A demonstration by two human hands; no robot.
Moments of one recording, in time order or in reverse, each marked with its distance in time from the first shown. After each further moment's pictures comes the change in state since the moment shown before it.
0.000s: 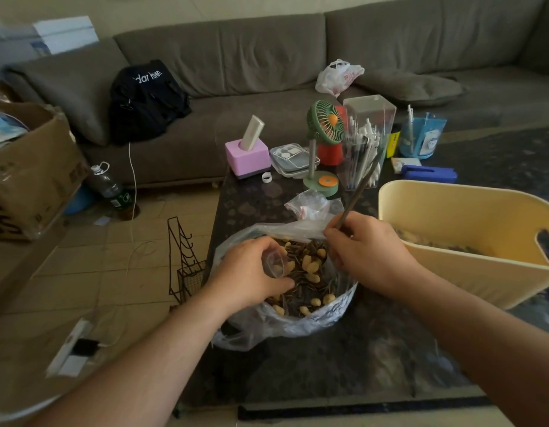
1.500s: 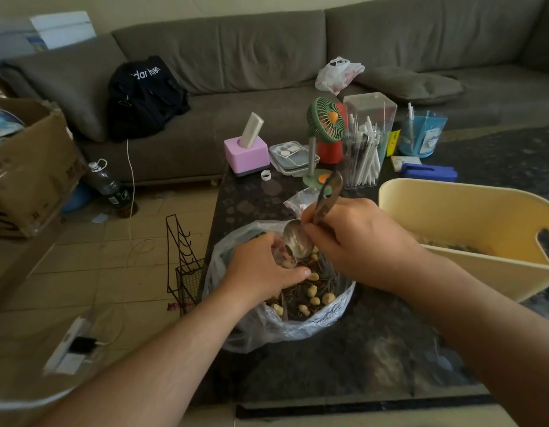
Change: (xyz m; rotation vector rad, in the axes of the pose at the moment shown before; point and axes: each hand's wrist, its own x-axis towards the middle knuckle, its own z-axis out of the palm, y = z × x) left_hand 0.007 0.016 0.016 -0.107 0.012 -0.117; right_hand 0.003 -0.022 -0.010 -0.348 0.026 -0.667
